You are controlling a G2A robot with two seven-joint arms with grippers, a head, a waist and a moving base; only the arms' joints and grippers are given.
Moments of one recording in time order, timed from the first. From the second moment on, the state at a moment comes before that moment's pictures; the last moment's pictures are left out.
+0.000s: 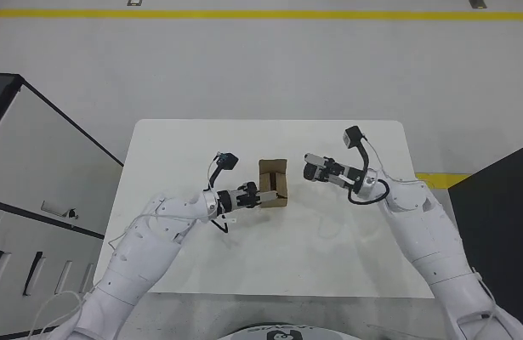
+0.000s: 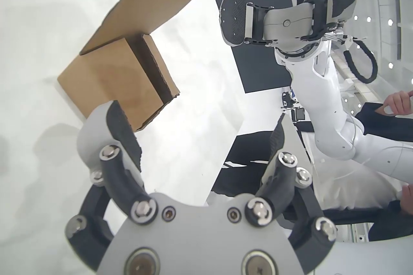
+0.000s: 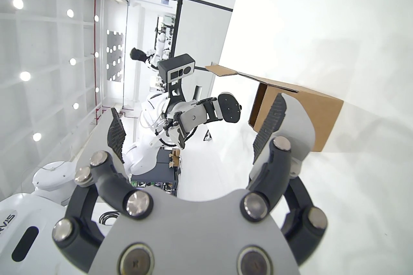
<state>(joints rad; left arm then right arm) 1.27 -1.14 -1.08 -1.52 0.18 -0.29 -0.76 -1.20 -1.12 1.21 -1.35 0.27 -0.30 0.90</state>
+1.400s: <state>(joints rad) 1.28 -1.15 -1.06 -1.41 0.11 -0.37 -0.61 -0.82 -1.30 0.88 -0.71 0.49 -0.48 1.00</state>
